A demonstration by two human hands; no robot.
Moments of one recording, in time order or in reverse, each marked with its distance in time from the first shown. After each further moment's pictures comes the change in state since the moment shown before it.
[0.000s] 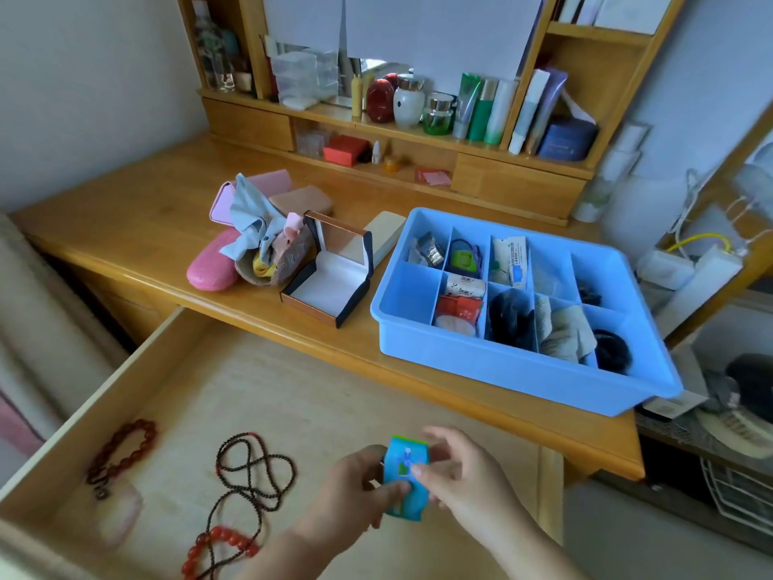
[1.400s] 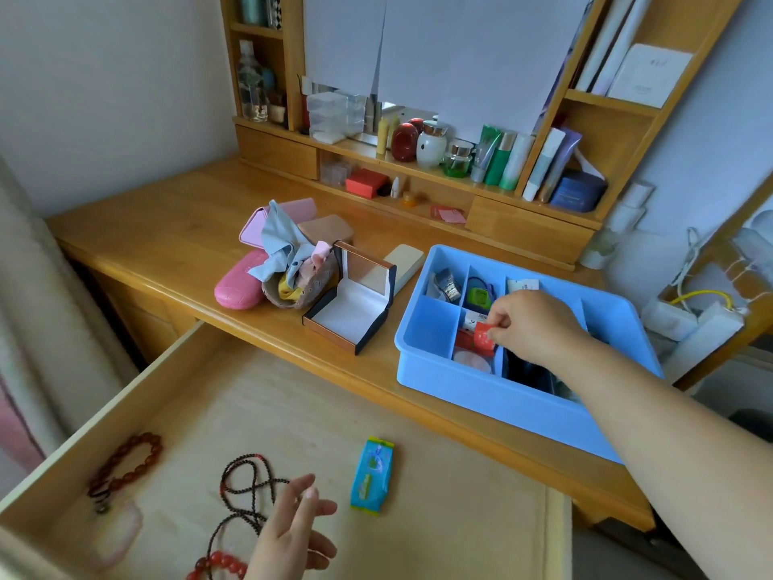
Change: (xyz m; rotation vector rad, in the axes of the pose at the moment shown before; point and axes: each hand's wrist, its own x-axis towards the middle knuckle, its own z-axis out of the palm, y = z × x) left_hand -0.036 -0.027 -0.035 -0.330 0.482 -0.166; right_hand 0.108 -0.130 -0.126 -0.940 0.244 -0.214
